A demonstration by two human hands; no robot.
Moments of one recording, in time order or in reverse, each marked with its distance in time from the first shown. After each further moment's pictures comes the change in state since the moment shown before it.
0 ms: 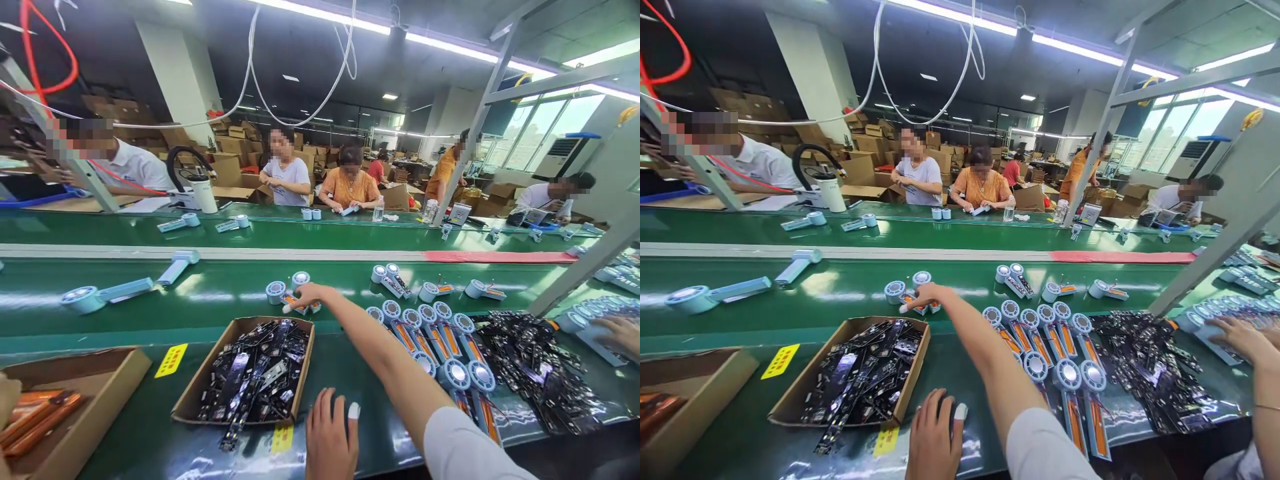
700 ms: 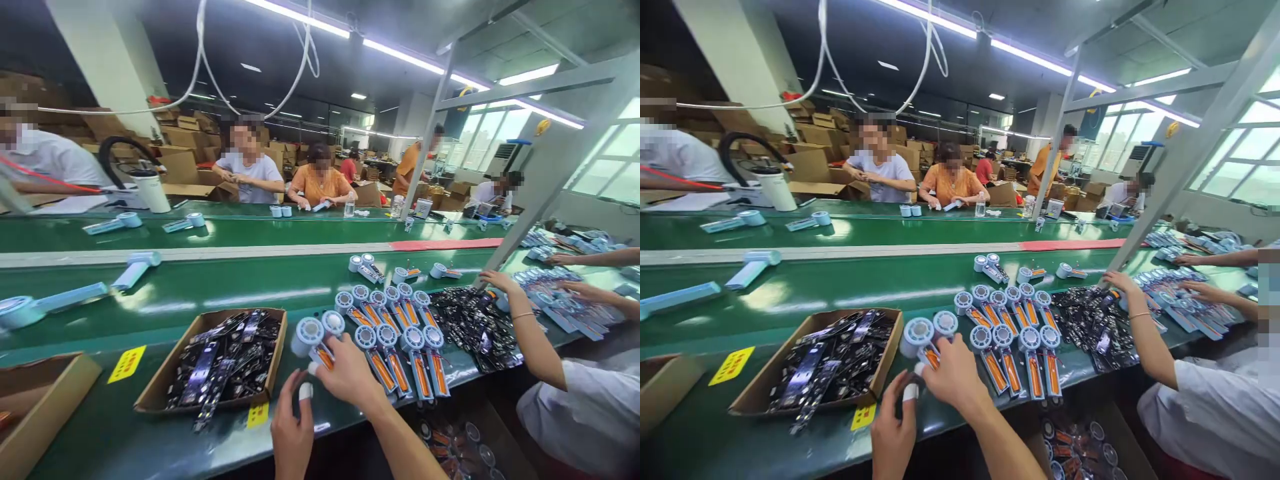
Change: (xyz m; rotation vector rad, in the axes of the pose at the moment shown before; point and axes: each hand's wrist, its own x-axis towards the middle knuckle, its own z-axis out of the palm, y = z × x) left_hand 0.006 0.003 -0.040 -0.616 0.061 -0.381; right_hand -0.258 -0.011 0.084 0.225 0.438 0.325
